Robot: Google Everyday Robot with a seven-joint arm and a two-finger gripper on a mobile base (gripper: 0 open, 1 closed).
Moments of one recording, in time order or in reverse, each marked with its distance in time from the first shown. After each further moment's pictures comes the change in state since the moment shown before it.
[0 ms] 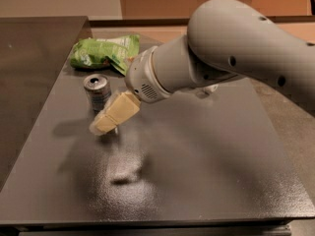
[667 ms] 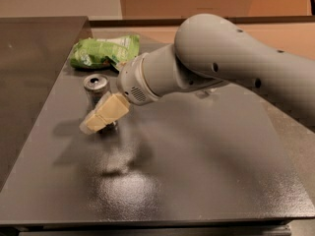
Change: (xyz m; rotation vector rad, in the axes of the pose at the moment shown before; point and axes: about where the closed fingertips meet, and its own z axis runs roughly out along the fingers) arm -0.001 -0.004 0.032 -0.024 -0.047 0.049
